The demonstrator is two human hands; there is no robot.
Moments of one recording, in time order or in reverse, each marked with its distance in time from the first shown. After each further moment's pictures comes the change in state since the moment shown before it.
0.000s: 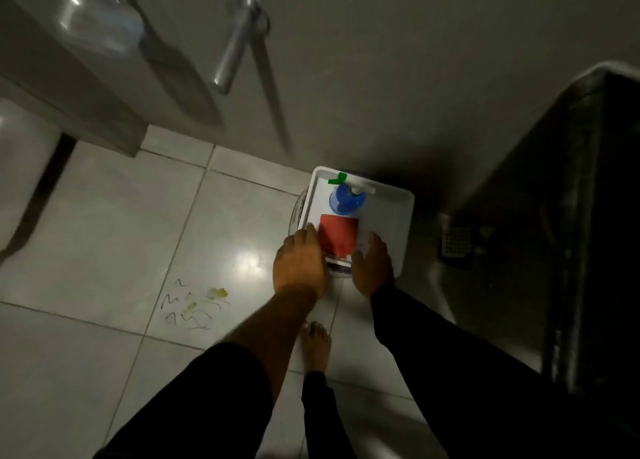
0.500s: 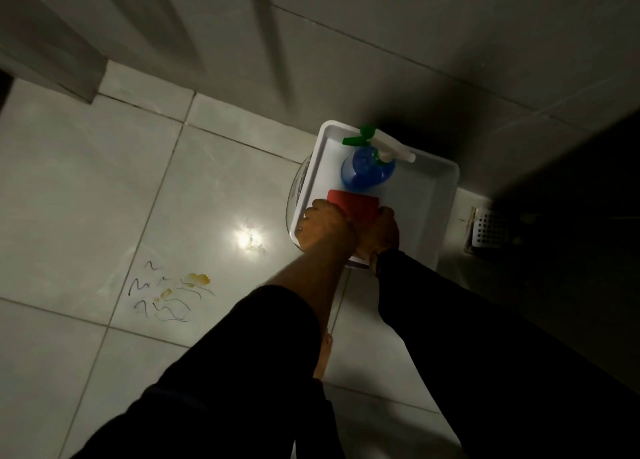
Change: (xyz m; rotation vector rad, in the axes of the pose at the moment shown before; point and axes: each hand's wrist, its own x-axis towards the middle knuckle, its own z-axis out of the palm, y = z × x) left_hand 0.145 0.020 0.105 -0.246 -0.202 -0.380; right_hand 0.151 0.041 0.083 0.159 -0.001 0.184
